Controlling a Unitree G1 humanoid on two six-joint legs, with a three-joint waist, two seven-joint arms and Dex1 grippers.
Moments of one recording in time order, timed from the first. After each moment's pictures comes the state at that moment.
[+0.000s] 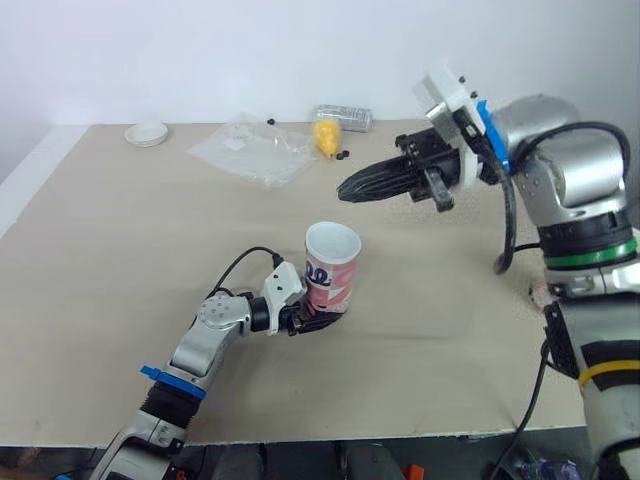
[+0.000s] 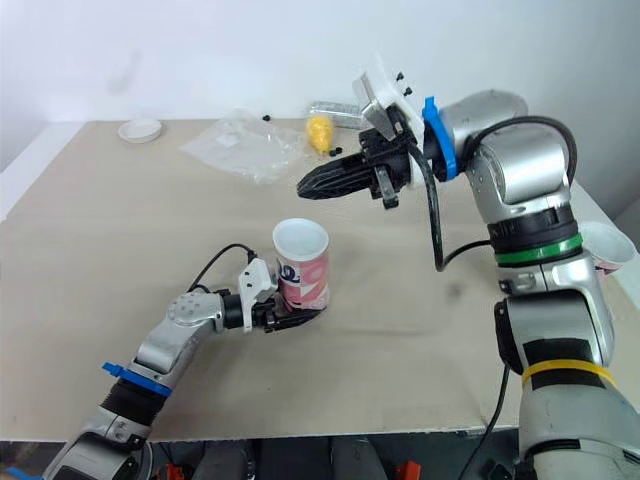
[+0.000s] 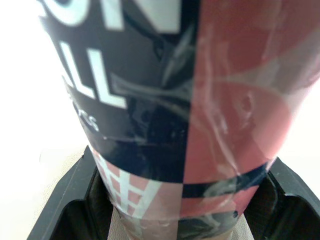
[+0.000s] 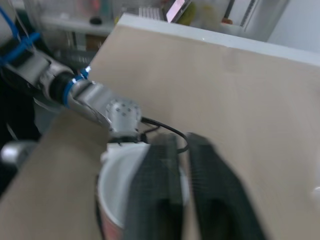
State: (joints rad) left arm -0.39 0.28 -0.26 0.13 -0.19 0.17 -0.92; right arm -1.16 -0.69 0.22 0.17 0.52 0.59 1.46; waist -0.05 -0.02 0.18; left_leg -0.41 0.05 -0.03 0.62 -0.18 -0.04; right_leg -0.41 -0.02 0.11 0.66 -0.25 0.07
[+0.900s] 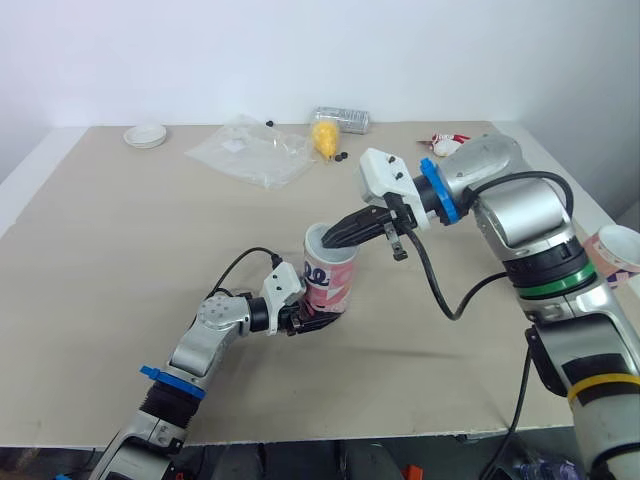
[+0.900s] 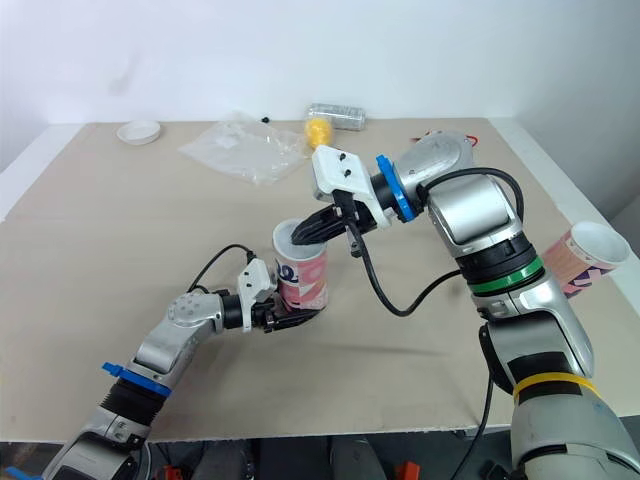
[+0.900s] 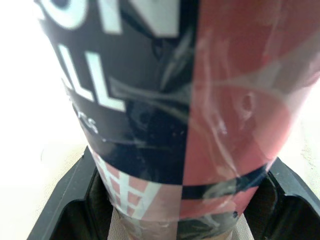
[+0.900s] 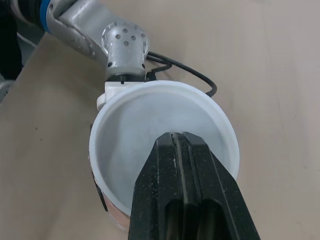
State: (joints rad) left arm -0.39 0.28 -0.26 0.14 -0.19 0.17 -0.91; right arm -1.10 -0.65 0.39 0.12 0.23 0.45 1.48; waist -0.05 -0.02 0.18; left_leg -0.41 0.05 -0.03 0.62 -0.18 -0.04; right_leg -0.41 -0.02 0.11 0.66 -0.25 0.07
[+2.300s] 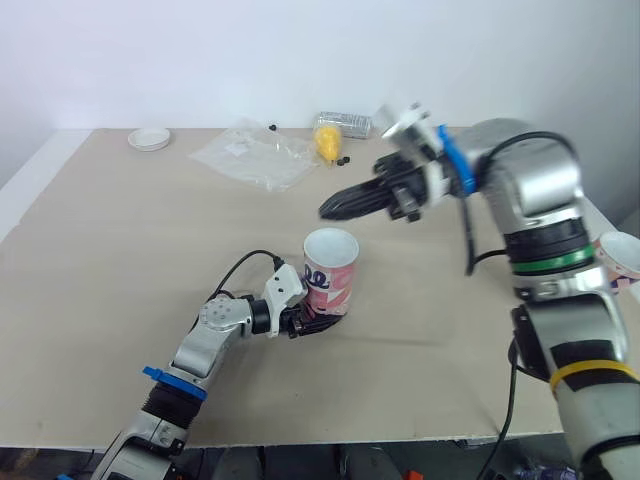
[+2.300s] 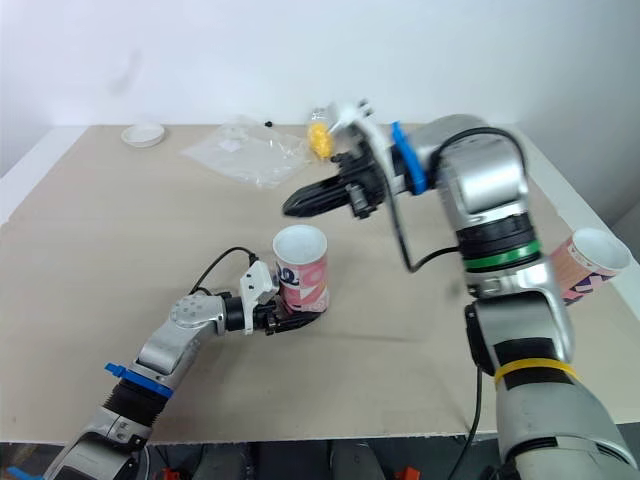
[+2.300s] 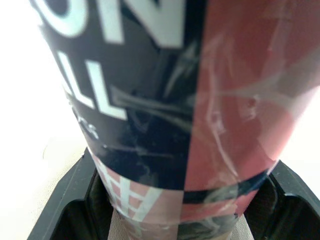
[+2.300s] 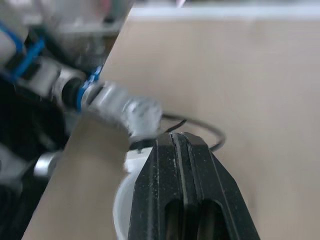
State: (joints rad) left arm -0.39 0.27 -0.27 0.16 -0.19 0.17 -0.92; right arm -1.17 -0.62 0.14 0.24 0.38 0.71 1.53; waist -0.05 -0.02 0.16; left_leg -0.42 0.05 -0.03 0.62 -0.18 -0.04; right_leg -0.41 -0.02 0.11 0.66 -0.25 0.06
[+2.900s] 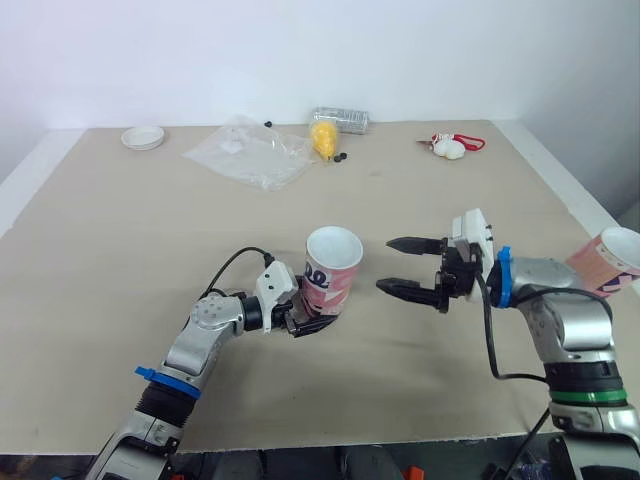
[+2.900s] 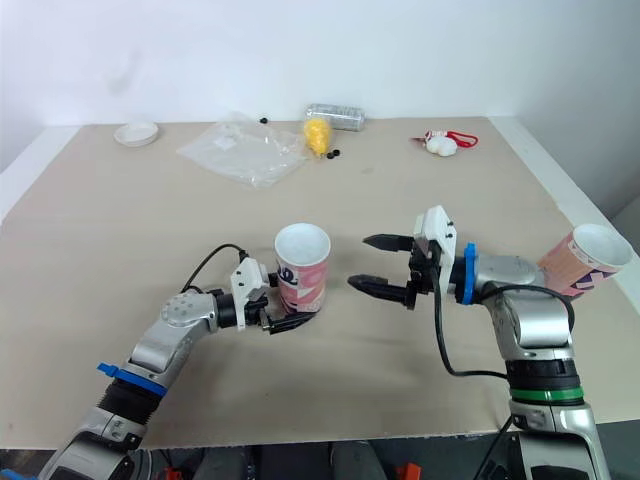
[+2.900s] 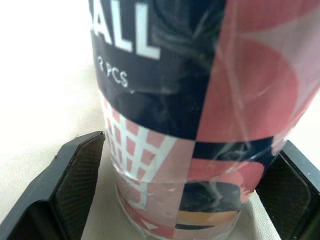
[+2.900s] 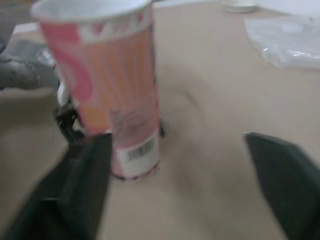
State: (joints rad) left arm -0.39 0.29 -0.24 0.17 -0.21 0.11 -0.94; right arm -0.42 -0.64 -0.09 -0.04 0.42 0.39 1.23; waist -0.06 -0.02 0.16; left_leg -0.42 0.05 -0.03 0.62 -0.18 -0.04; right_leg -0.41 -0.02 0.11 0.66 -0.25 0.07
